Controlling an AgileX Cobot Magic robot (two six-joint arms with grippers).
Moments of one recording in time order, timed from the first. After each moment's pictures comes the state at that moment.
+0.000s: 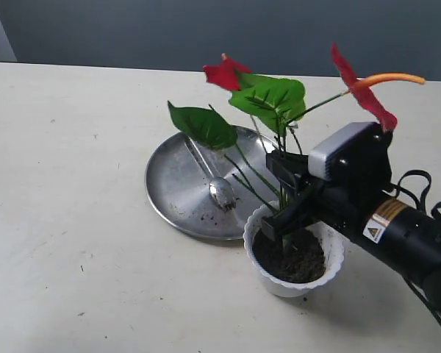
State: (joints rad) left arm -0.12 0.00 0.00 0.08 0.25 -0.04; right arm 0.62 1.56 -0.31 -0.05 -0.95 -0.03
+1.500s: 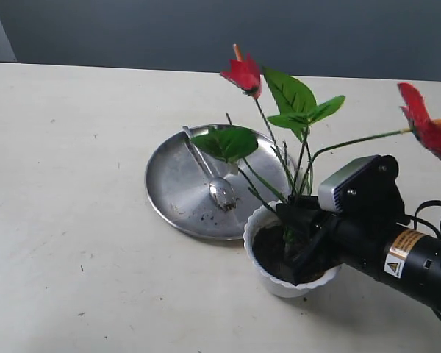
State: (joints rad) left arm -0.12 0.00 0.00 0.08 0.25 -0.04; right arm 0.62 1.46 -0.23 -0.11 -0.70 0.07
